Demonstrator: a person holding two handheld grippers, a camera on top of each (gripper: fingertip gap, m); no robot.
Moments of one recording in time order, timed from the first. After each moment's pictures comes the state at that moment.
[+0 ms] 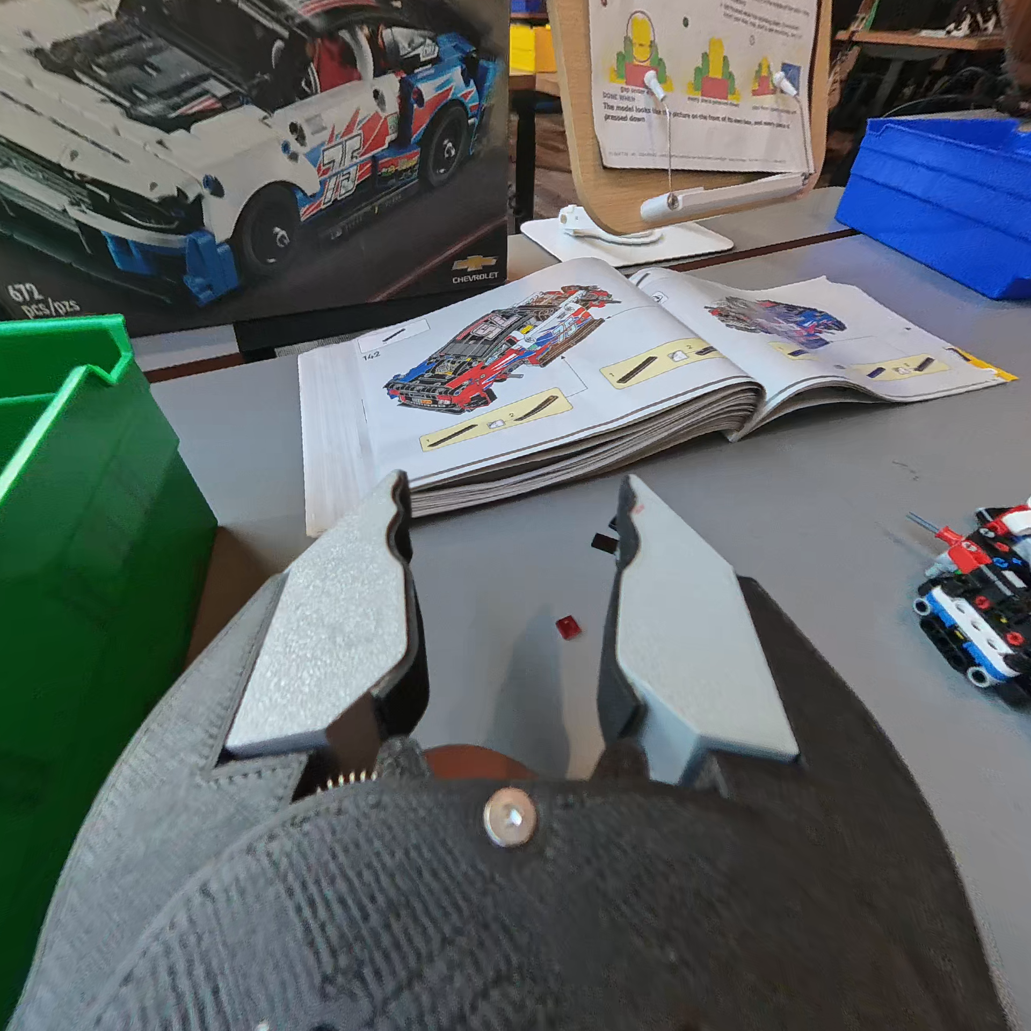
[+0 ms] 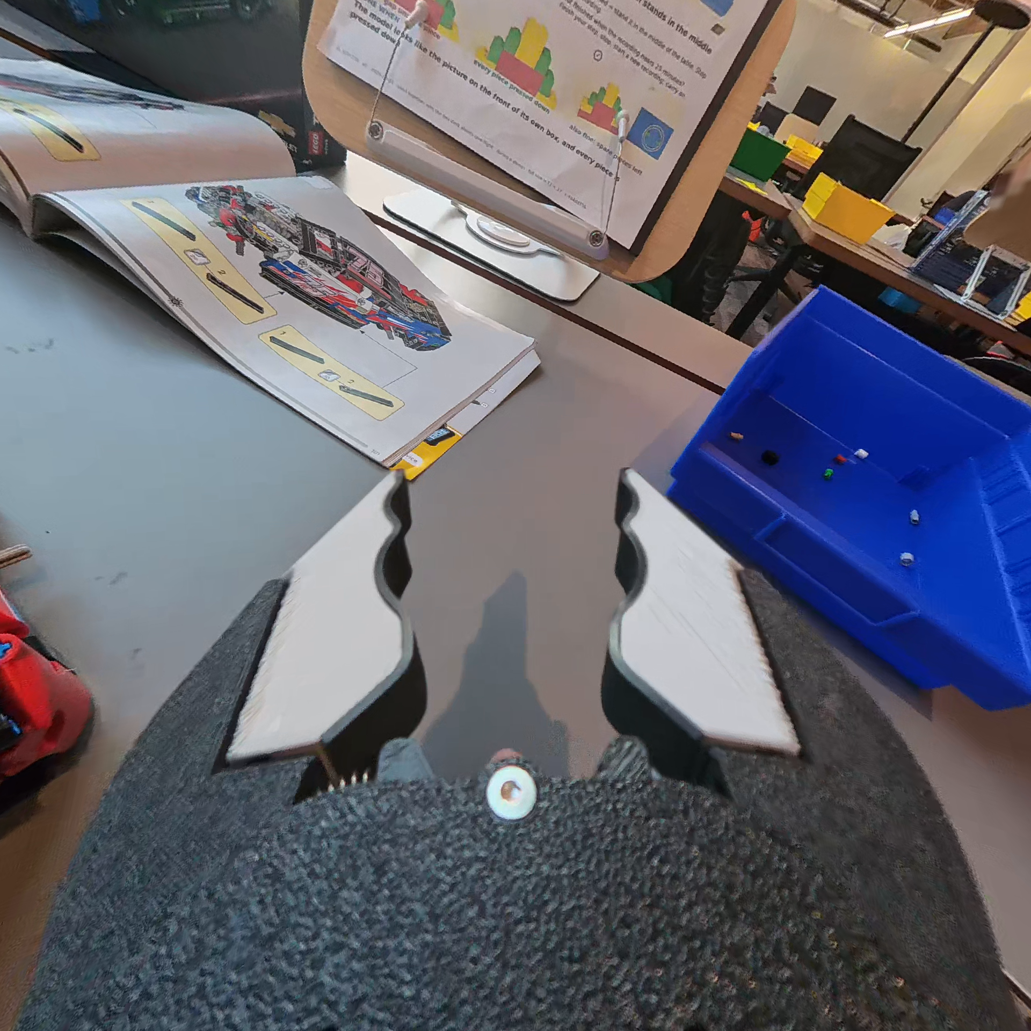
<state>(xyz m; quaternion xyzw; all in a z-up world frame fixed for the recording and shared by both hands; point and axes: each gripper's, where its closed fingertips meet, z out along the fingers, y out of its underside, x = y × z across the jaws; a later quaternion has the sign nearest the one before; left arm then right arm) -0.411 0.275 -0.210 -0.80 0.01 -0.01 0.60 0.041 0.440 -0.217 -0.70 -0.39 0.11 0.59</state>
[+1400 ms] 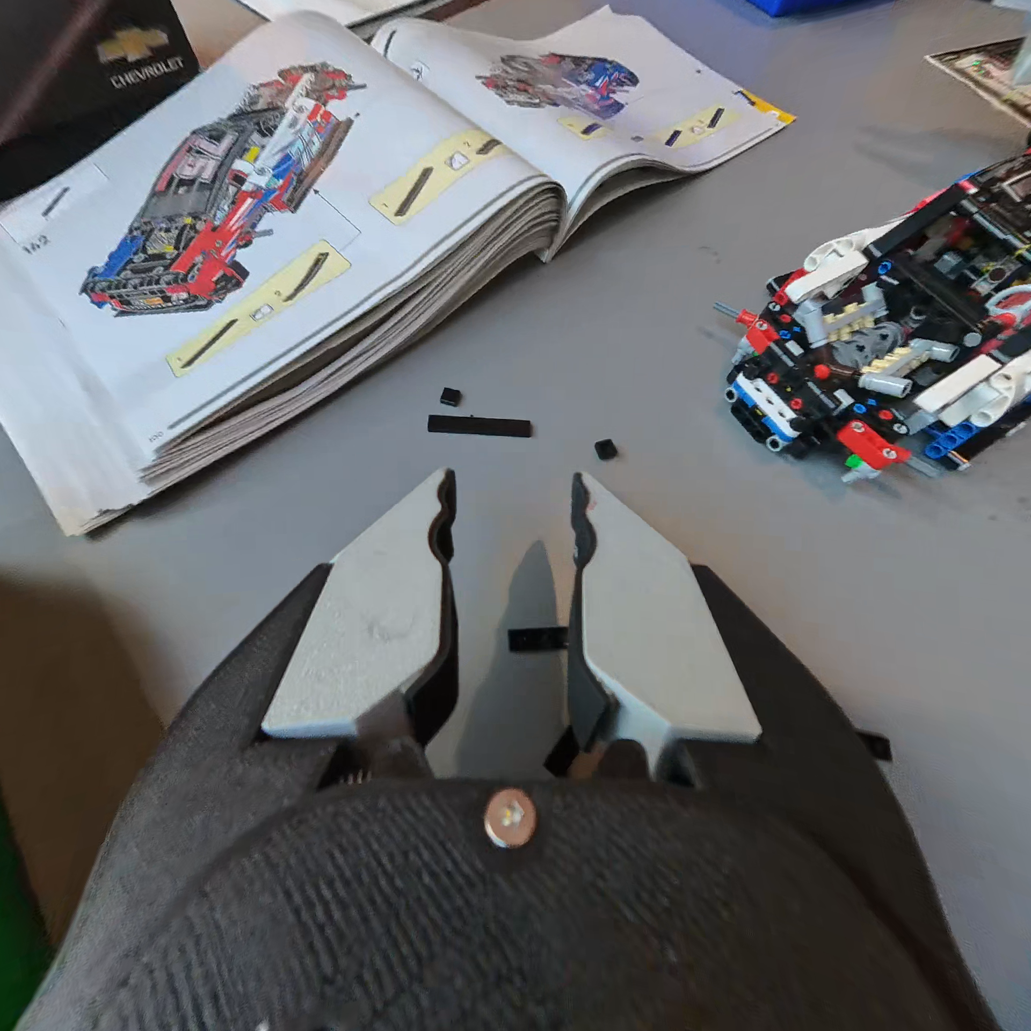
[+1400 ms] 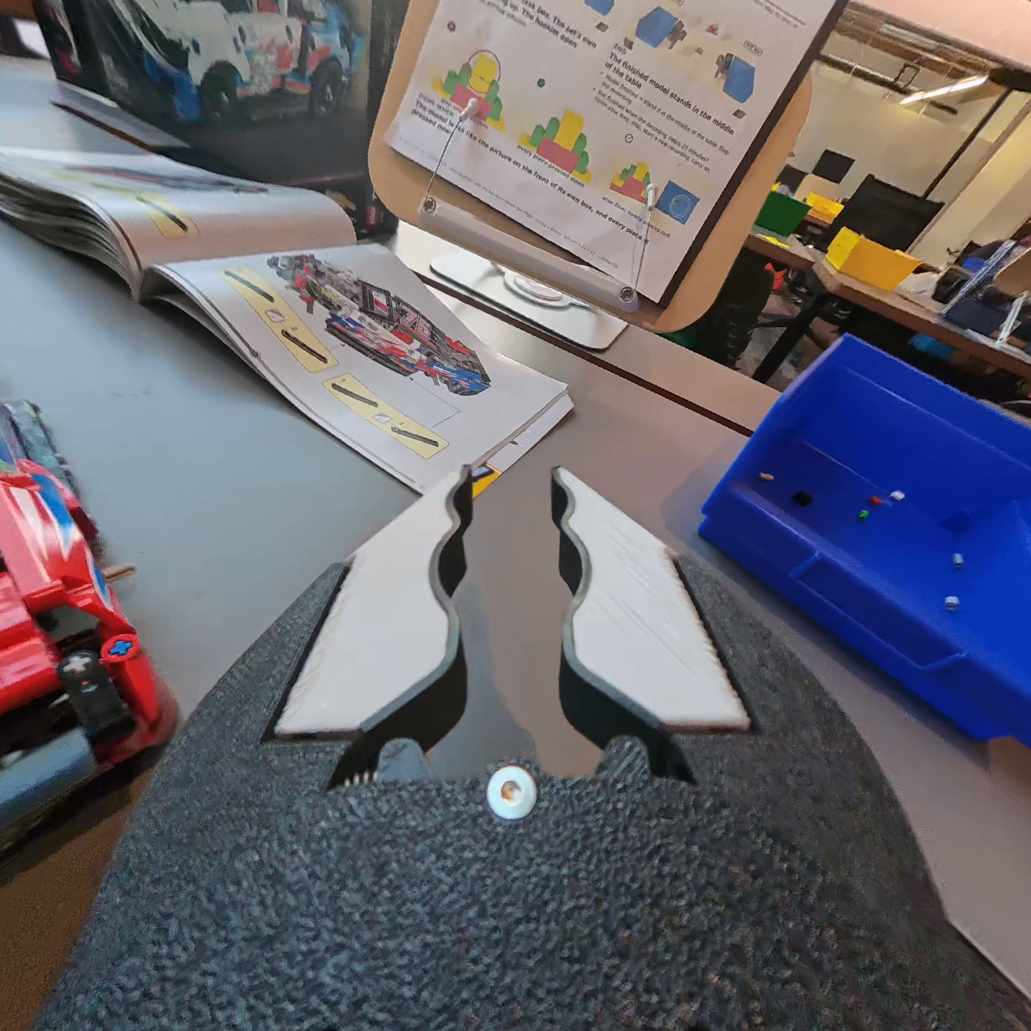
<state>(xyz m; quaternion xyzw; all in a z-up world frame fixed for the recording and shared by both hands) -0.352 0.241 -0.245 -0.87 0.18 -0.13 0.45 0.029 0.424 -0.204 -0.67 -0.39 0.16 0.61</state>
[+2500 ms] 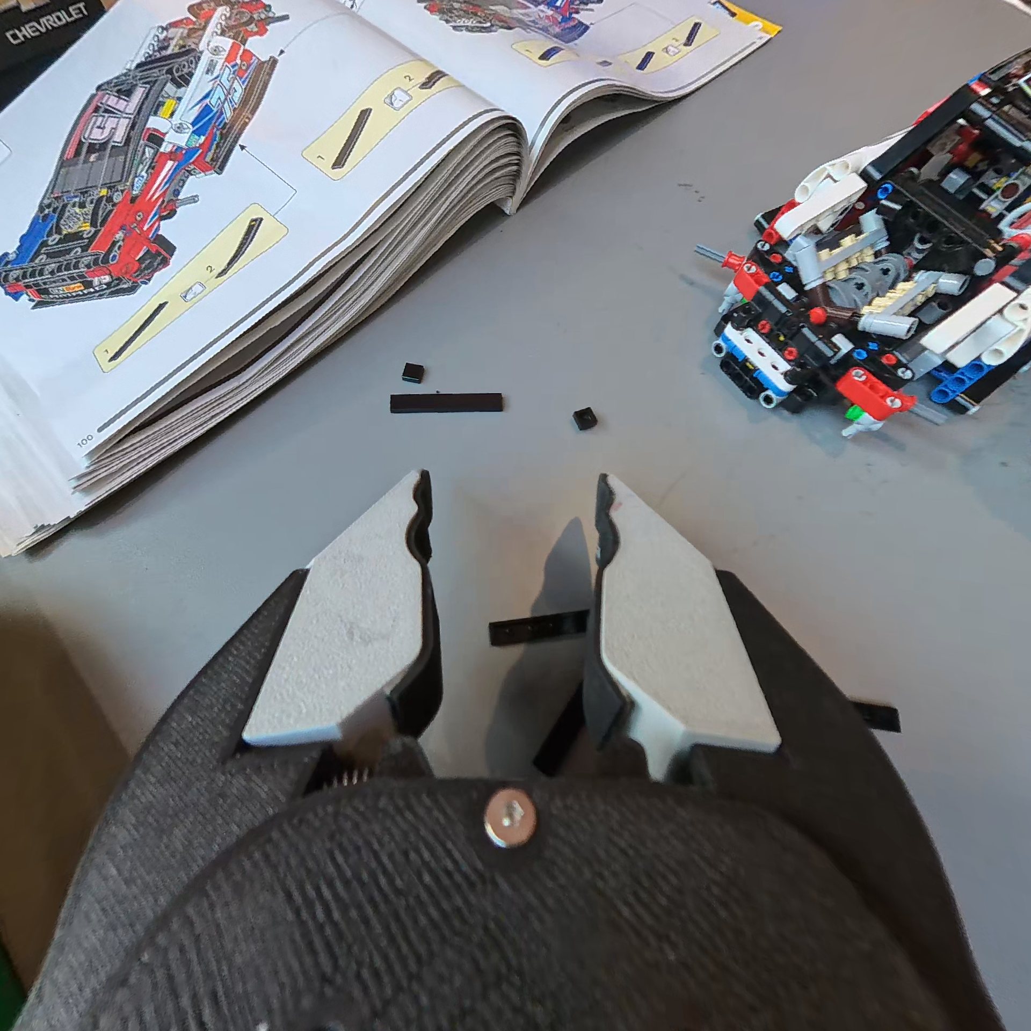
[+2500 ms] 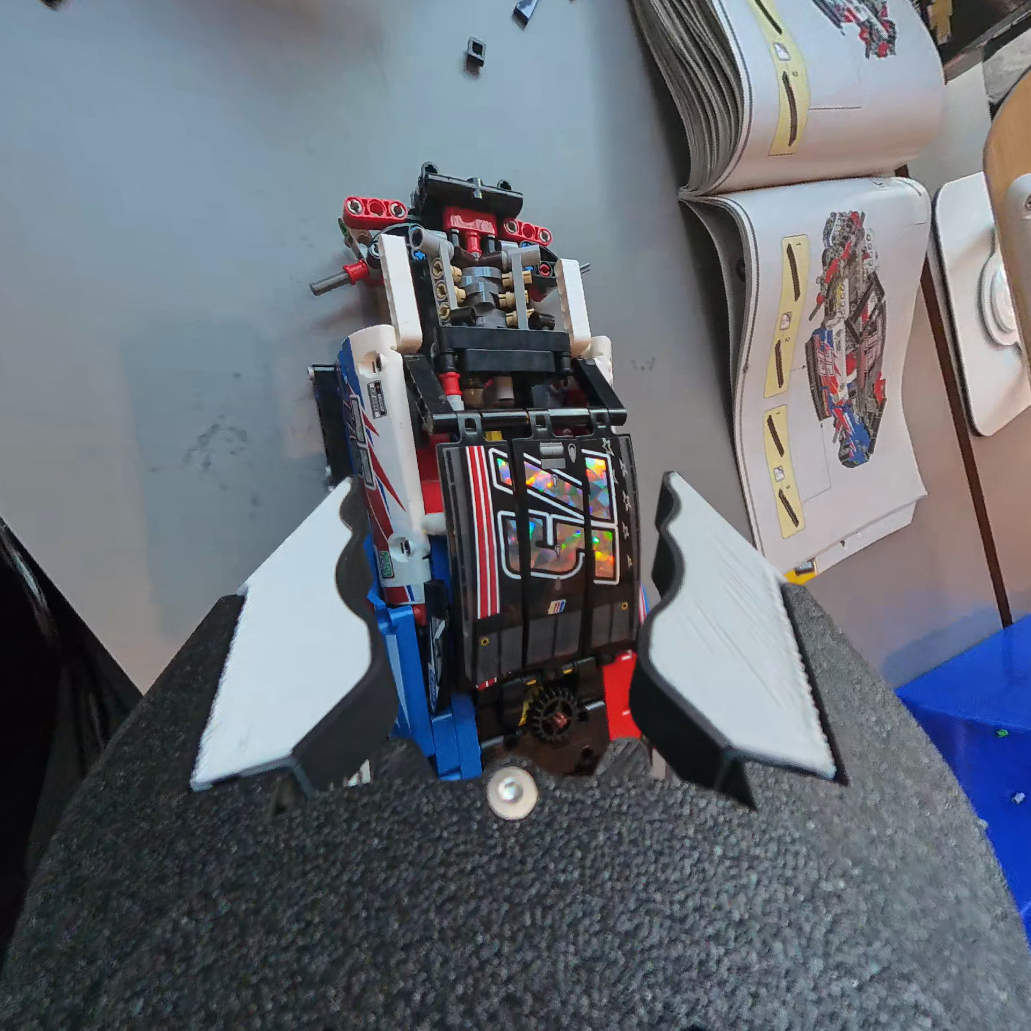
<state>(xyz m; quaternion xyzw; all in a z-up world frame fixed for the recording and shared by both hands) -0.342 0.236 -0.260 -0.87 0.22 -0.13 0.42 -0.104 0.238 -0.228 -0.64 -0.69 0.05 0.33</state>
